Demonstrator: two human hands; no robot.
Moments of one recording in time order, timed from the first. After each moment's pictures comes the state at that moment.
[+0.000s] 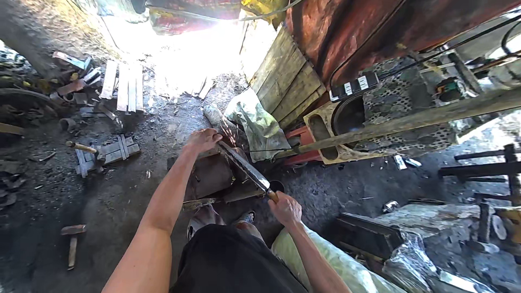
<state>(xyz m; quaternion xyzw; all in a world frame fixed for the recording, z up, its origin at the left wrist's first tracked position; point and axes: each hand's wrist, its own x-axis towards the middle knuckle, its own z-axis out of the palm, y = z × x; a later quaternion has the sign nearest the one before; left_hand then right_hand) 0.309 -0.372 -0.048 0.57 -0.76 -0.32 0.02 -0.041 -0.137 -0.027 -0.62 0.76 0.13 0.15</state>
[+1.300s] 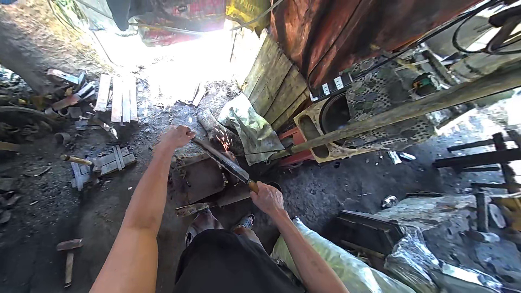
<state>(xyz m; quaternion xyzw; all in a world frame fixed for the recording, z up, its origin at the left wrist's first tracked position) 0.355 -0.403 -0.028 0.62 -0.71 -0.33 -0.02 -0.010 -0.179 -0.018 -0.64 0.73 0.14 0.20</state>
